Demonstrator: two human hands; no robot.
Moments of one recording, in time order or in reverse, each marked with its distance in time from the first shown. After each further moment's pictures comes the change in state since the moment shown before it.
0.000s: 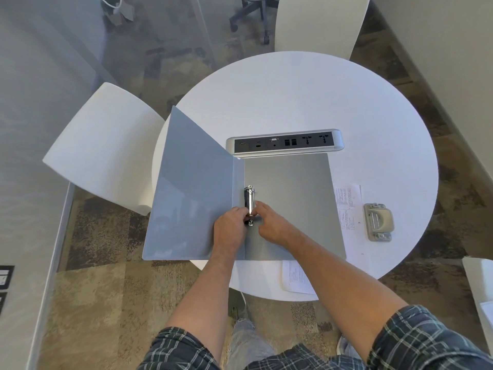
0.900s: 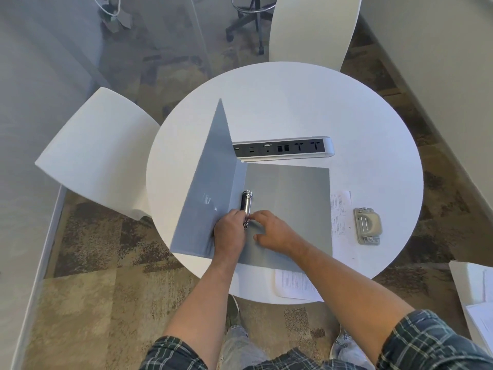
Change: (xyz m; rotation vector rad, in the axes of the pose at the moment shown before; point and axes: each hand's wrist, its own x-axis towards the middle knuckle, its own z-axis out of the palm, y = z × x) left_hand -0.005 0.018 0.008 0.016 0.115 0.014; right_hand -0.015 0.016 -0.012 -0.166 0.006 -0.081
